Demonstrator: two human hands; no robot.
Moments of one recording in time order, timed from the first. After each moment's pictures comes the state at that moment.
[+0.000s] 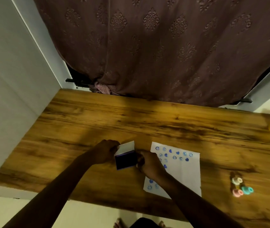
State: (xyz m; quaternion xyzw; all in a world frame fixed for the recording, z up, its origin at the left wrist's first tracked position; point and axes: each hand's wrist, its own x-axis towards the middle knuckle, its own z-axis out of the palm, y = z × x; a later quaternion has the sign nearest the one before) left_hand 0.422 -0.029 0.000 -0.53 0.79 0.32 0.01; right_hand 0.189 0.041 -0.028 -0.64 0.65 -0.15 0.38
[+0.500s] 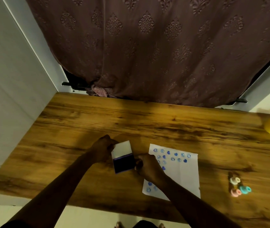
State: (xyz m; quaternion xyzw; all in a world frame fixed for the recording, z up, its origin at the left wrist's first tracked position) left_hand 0.426 -0.053 -0.025 -0.55 0.80 0.26 -0.04; right_hand 0.188 0.040 -0.029 -0.64 0.66 -0.12 0.38
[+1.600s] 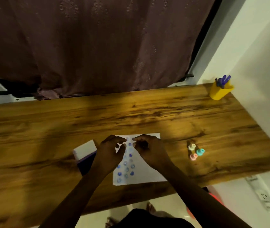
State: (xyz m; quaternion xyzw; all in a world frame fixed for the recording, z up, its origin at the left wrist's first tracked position) left_hand 0.255 0.027 0.009 -0.51 0.77 0.32 -0.22; right_hand 0.077 0.094 0.025 -0.53 0.72 -0.33 0.29
